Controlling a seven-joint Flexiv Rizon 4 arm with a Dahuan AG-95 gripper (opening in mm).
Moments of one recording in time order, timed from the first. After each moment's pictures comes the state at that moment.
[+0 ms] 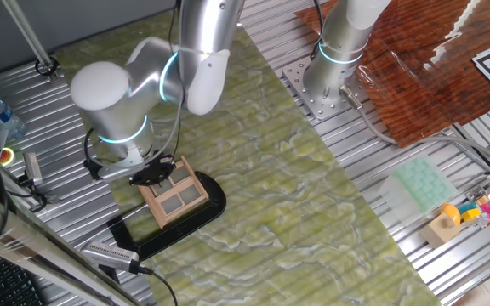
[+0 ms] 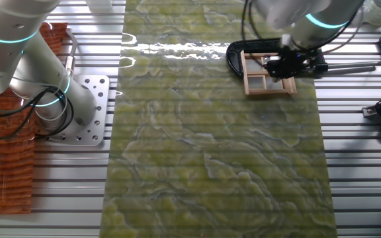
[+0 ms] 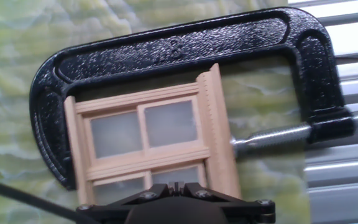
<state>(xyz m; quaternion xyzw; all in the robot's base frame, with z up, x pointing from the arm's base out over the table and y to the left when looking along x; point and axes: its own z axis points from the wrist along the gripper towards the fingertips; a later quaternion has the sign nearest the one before) 0.616 0.089 0.026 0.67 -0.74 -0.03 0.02</state>
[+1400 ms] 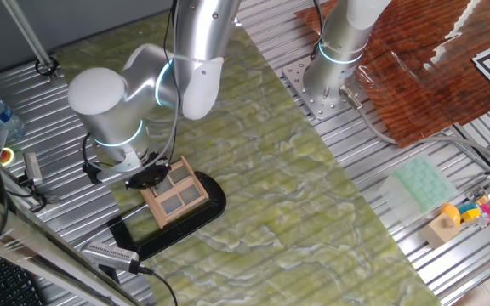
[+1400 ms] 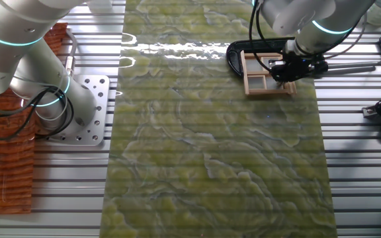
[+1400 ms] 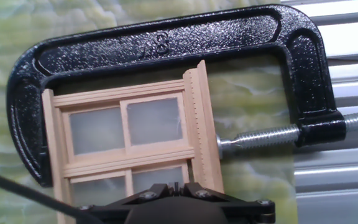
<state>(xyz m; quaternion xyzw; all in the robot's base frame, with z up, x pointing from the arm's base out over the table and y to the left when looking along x) 0.628 0.084 0.013 0.69 -0.72 -0.03 0.01</state>
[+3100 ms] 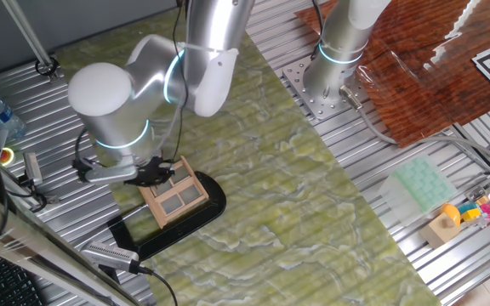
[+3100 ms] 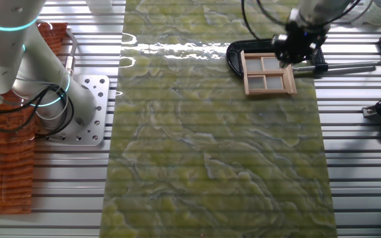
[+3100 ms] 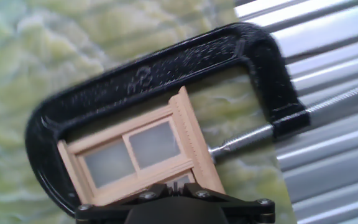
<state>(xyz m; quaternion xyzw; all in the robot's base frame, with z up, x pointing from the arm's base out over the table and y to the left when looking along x) 0.625 0.116 0.085 0.57 -0.82 -0.01 0.03</state>
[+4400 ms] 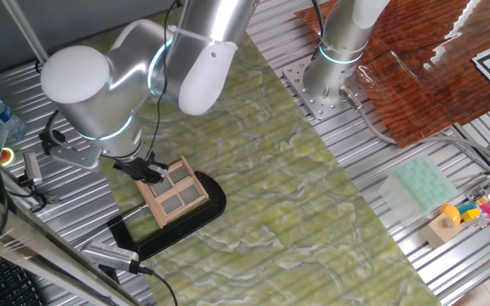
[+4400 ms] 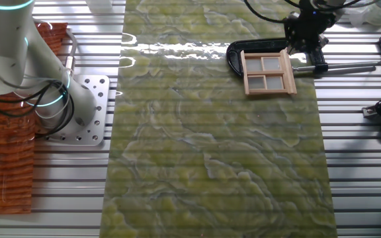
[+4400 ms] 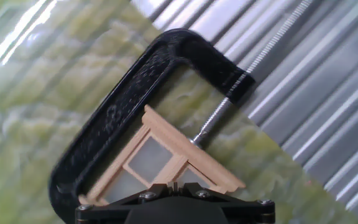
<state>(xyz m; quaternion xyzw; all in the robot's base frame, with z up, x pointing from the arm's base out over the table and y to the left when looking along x) 0.632 0.121 0.124 0.30 -0.95 -0.01 0.04</state>
